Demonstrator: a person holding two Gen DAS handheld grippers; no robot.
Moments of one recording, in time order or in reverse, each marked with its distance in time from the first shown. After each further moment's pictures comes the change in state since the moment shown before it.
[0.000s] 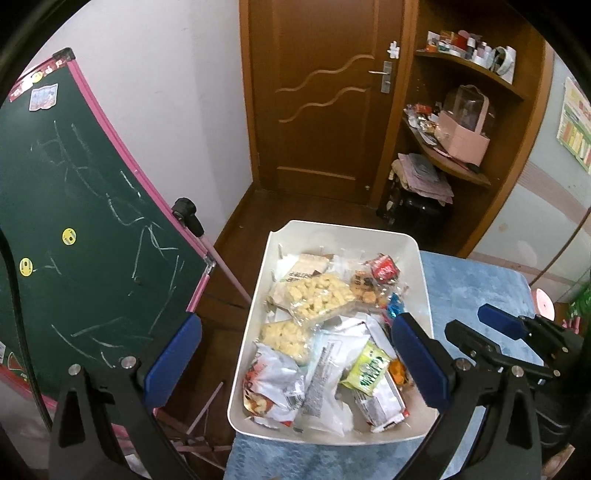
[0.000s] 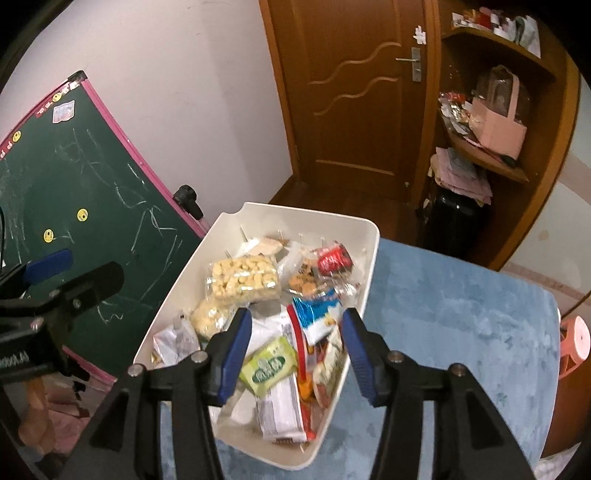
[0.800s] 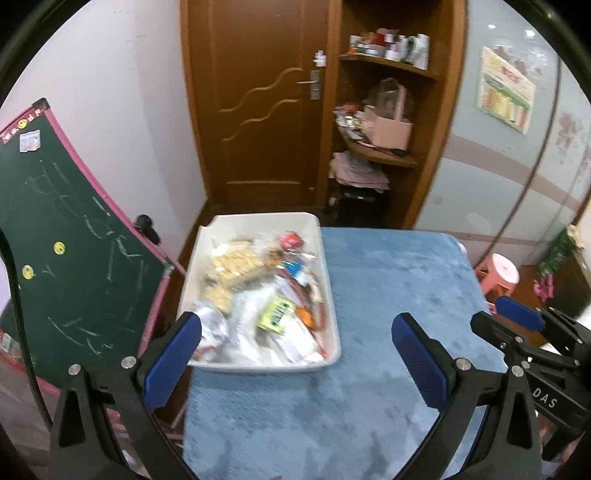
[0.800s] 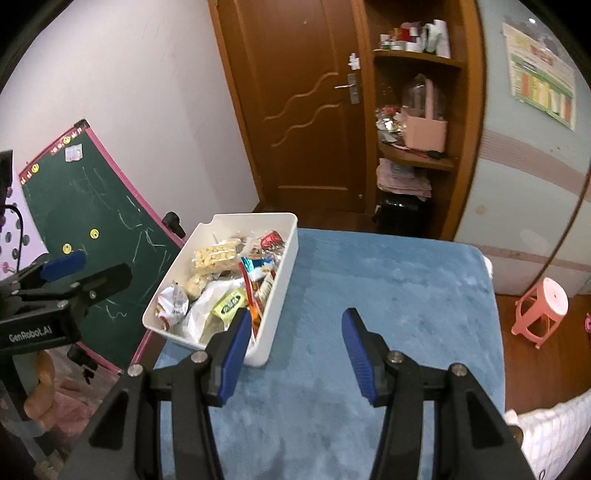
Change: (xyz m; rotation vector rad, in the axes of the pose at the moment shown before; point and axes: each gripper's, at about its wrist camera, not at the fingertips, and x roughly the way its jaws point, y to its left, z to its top) left arm -0.127 -0.090 -0.073 0.148 -0.047 -0.146; right arm -0.175 -0.060 -0.110 0.126 -0.140 -0.083
